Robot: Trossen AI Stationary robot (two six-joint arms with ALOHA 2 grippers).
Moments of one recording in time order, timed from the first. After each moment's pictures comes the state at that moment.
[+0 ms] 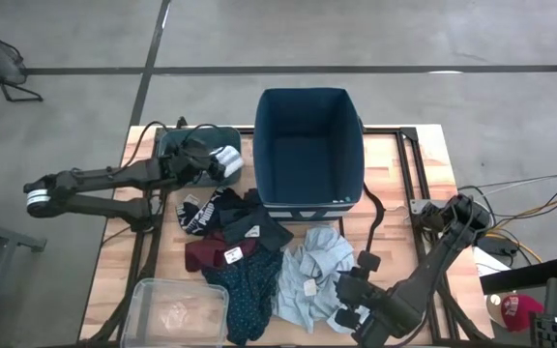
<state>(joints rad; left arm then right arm) 0.32 0.95 0.66 -0.48 -0.72 -0.47 0.86 1.89 1.57 -1.24 0.75 1.21</state>
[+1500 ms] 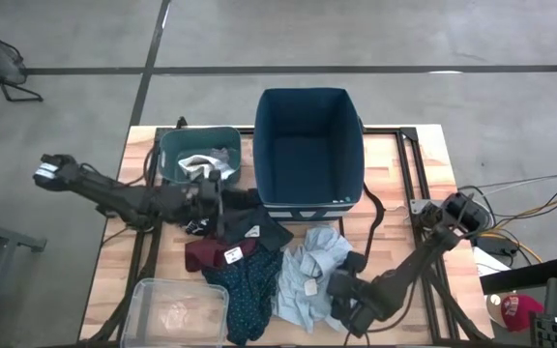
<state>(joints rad) -0.30 0.99 0.70 0.32 -0.44 -0.20 0.79 1.89 1.19 -0.72 0.63 1.05</state>
